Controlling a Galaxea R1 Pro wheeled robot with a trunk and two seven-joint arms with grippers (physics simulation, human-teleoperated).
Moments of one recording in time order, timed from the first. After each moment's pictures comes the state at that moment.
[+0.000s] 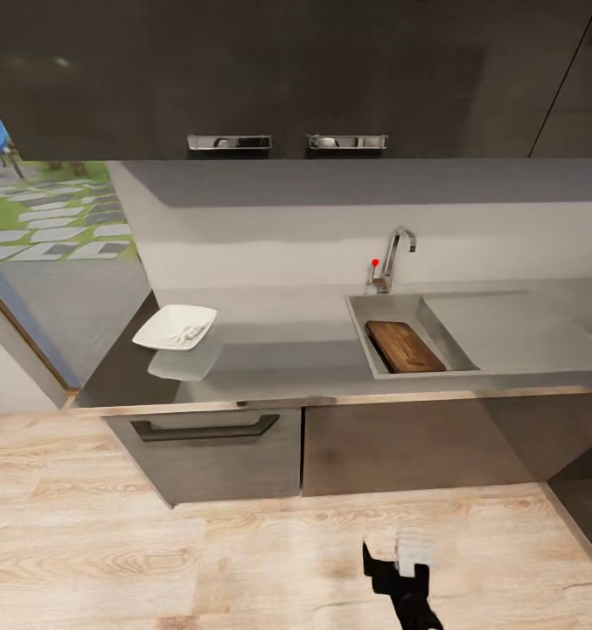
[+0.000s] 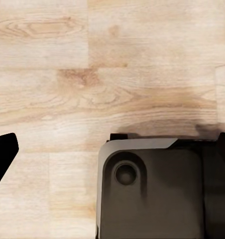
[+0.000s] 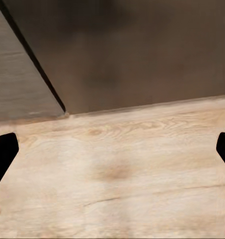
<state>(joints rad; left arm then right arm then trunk) -0.04 0.05 -0.22 -0.24 0.23 -0.50 0.04 -0.15 0.12 -0.05 -0.84 0.05 -0.15 -0.05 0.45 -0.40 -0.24</state>
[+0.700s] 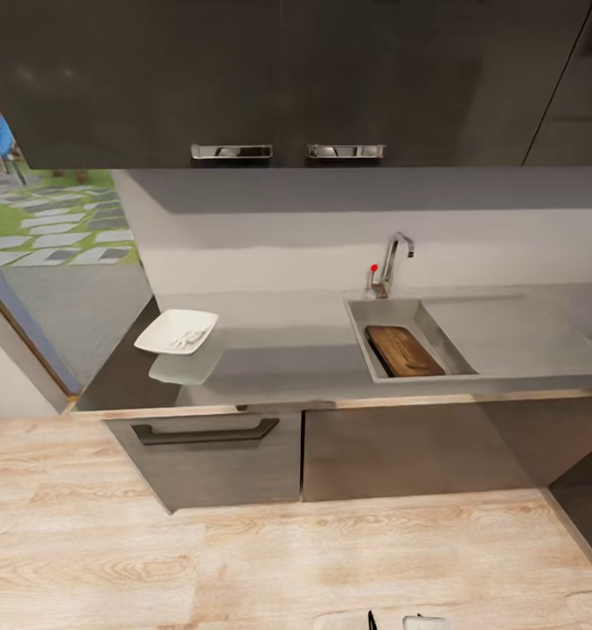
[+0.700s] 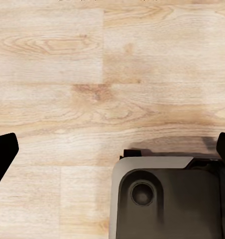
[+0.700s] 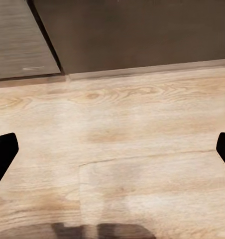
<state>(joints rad) -0.04 0.09 -0.22 -0.27 0.27 -0.50 0.04 -0.15 0.09 -0.05 -0.46 0.06 -0.45 -0.05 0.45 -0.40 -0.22</state>
